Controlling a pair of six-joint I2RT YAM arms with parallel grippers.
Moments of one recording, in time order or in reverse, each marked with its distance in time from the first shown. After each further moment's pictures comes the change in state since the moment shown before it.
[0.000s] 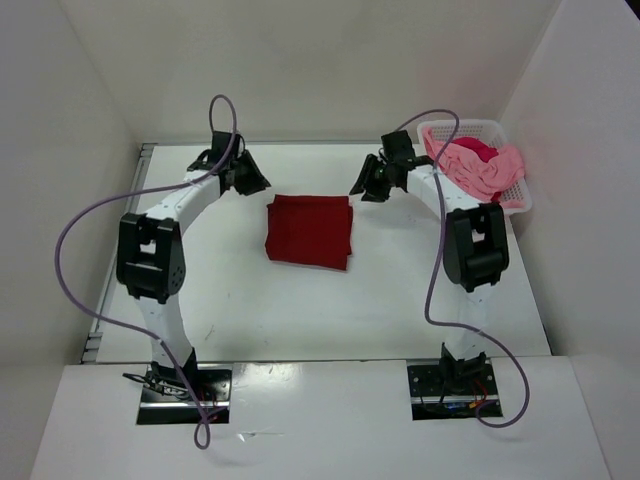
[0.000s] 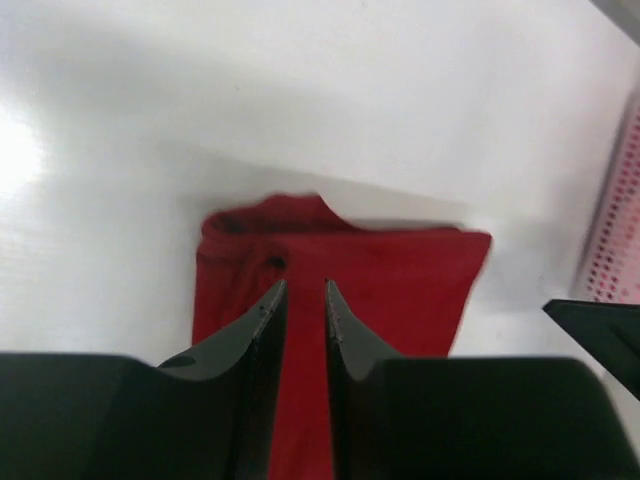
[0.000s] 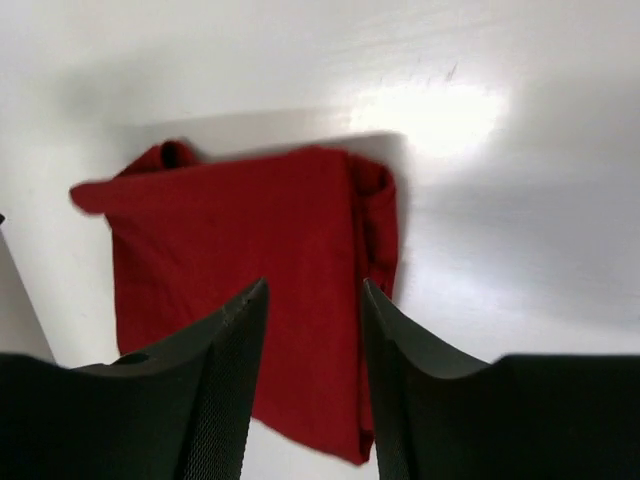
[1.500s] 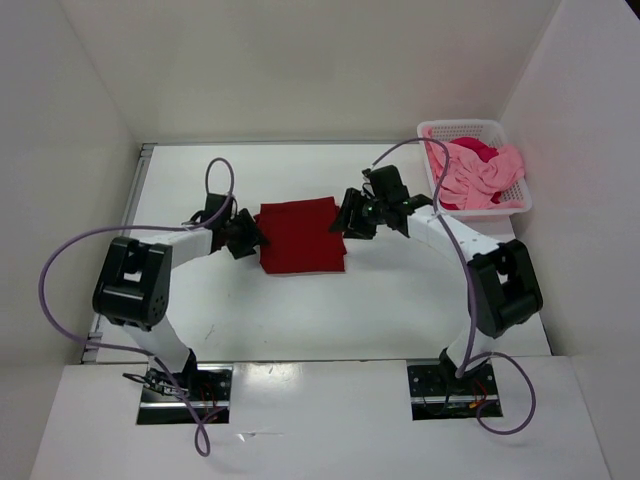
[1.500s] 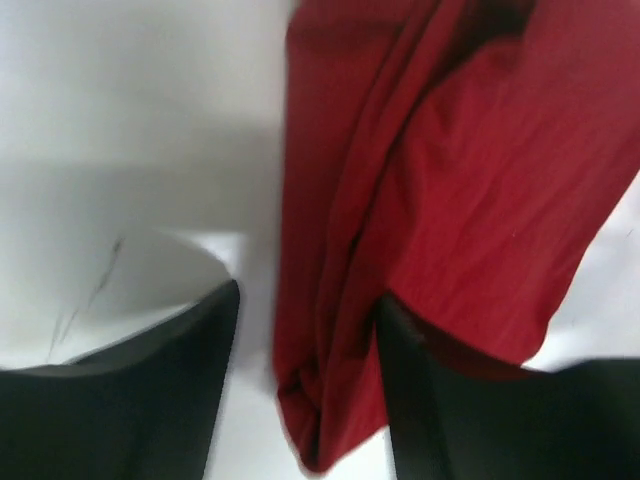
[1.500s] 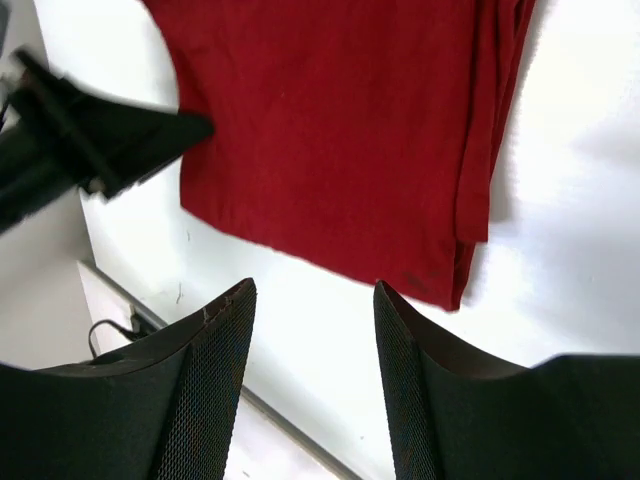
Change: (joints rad) left arm 0.007 -0.311 -0.732 0.293 0.068 -0.056; right arm 0.179 -0.386 -0.485 0.166 -0.099 0.064
